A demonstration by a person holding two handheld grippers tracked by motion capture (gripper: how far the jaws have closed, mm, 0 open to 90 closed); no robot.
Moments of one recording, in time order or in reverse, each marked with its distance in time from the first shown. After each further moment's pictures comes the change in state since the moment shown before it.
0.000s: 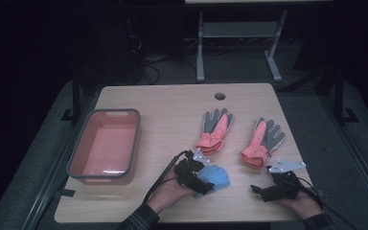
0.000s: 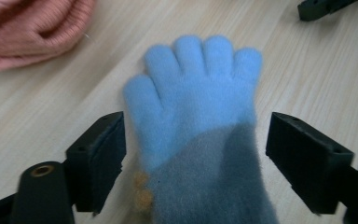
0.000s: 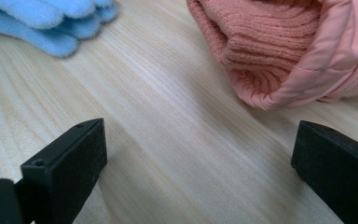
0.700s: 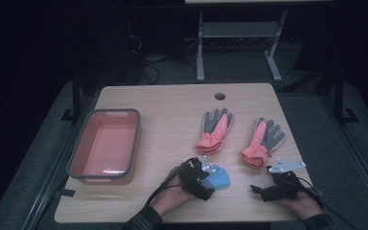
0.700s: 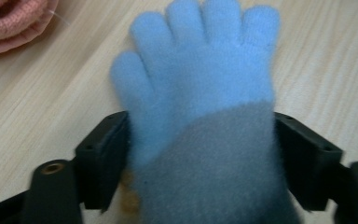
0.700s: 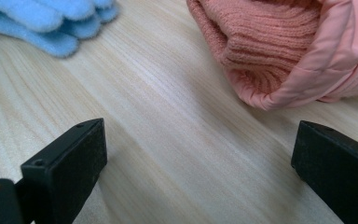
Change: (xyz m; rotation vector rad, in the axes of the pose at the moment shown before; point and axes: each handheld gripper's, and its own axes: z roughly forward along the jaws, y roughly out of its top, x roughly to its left) left arm -0.014 -0.006 0.017 0.061 0.086 0.099; right arm 0.000 0.000 0.000 0.000 0.000 0.000
